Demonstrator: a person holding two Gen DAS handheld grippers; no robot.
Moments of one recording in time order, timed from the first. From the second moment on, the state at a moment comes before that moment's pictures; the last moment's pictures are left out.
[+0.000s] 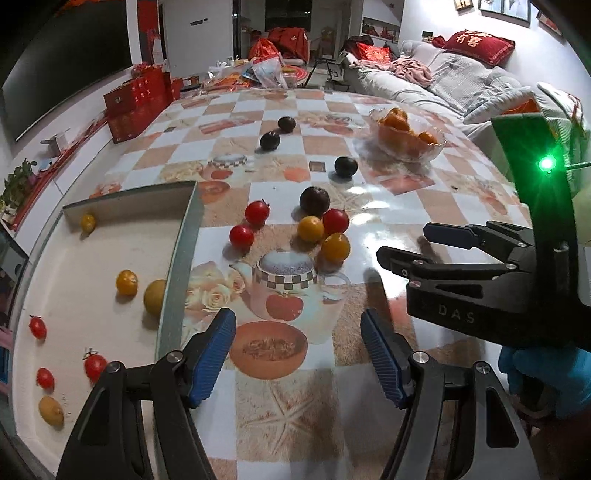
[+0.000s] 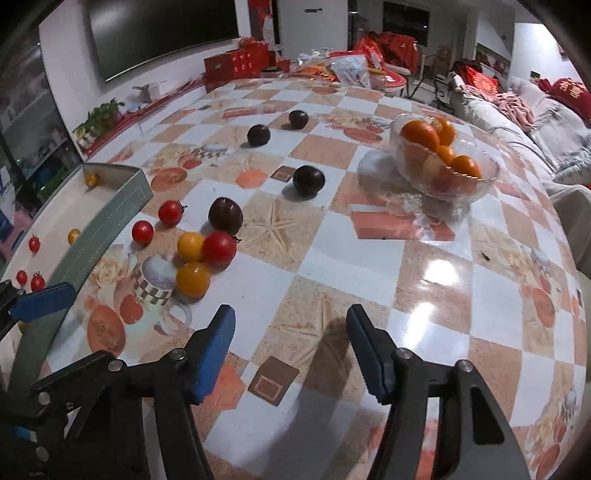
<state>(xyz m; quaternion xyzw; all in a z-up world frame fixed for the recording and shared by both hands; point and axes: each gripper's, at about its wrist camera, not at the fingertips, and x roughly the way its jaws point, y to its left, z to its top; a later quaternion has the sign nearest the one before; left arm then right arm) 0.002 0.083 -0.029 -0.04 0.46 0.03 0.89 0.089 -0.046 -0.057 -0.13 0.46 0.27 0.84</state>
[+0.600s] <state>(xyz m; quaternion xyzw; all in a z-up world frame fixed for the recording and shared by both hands) 0.045 0.080 -0.052 -0.04 0.48 0.06 0.88 0.103 -0.004 -0.059 -0.16 0.42 0.35 0.82</state>
